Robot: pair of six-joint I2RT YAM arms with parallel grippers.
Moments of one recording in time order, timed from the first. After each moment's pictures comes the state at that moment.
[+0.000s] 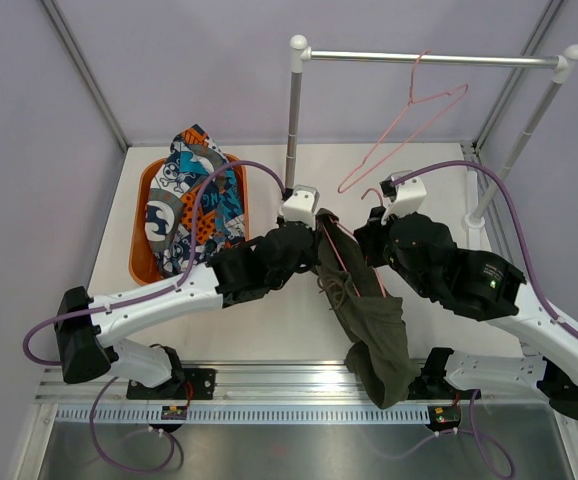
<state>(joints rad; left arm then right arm) -1.12 1.36 1.19 -0.24 -0.57 -0.49 1.06 1.00 1.37 -0.81 0.58 0.47</state>
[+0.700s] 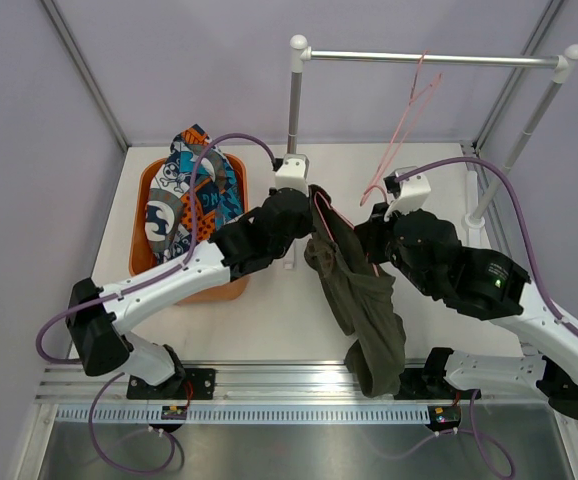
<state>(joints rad) -0.99 1.44 1.31 -0.25 -0.58 -0.46 1.06 1.01 1.40 -0.81 0.59 0.47</state>
